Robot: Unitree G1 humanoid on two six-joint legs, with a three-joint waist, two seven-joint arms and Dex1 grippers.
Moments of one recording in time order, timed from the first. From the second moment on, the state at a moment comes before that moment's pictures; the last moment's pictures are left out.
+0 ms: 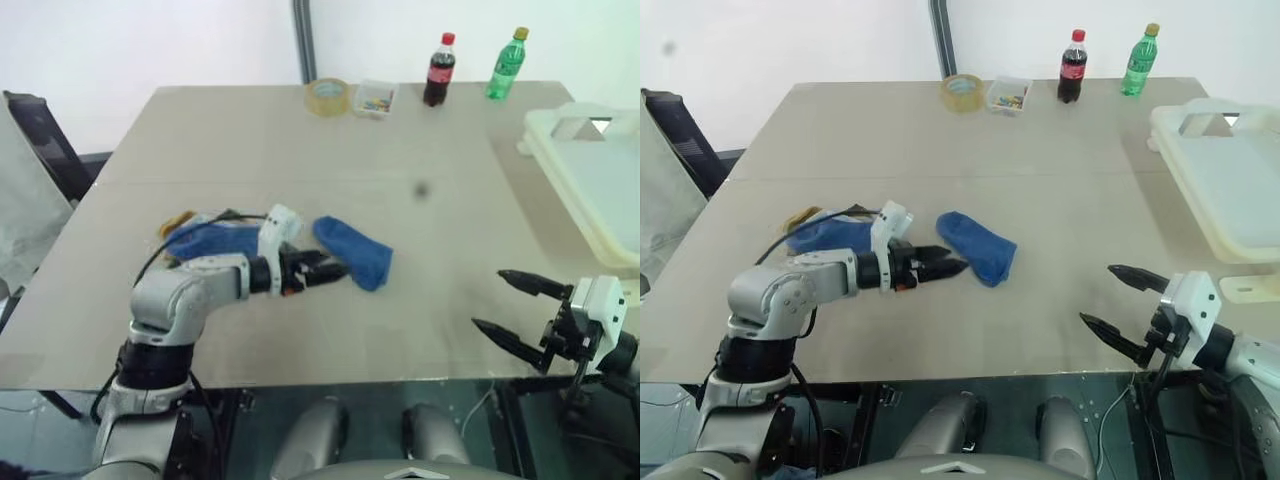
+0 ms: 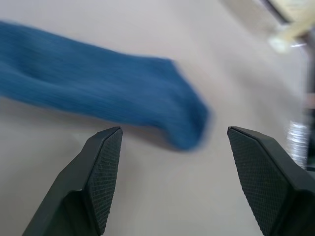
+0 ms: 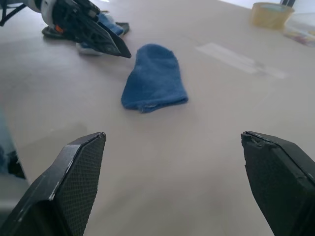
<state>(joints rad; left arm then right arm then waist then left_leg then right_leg) -0.48 0.55 0.00 -0.13 -0.58 1.06 -0.67 0.25 -0.68 -0.31 -0.53 0.57 0.26 0.89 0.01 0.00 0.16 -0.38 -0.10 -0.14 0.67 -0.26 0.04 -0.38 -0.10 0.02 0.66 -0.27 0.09</state>
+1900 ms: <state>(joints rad) -0.77 0.58 0.03 0.62 -0.30 0.63 -1.04 -0.48 -0.63 0.19 -0.33 0.69 1.27 0.63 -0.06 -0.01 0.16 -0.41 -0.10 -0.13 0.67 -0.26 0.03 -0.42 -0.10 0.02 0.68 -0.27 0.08</state>
